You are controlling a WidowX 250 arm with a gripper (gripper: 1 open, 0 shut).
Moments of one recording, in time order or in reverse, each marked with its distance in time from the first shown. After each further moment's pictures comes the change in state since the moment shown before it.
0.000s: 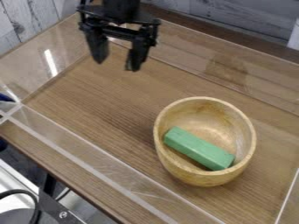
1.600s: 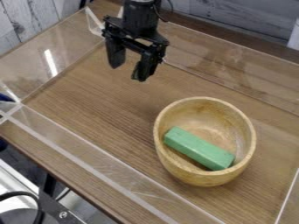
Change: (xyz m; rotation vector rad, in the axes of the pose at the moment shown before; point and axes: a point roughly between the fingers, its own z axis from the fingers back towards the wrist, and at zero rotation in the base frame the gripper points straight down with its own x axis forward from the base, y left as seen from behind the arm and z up) arm 0.020 -0.020 -0.033 0.063 0.133 -0.267
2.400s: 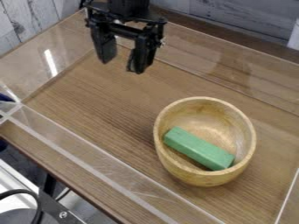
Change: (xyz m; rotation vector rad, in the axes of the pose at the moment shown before) arm -0.042 -0.009 0.042 -0.107 -0.075 0.131
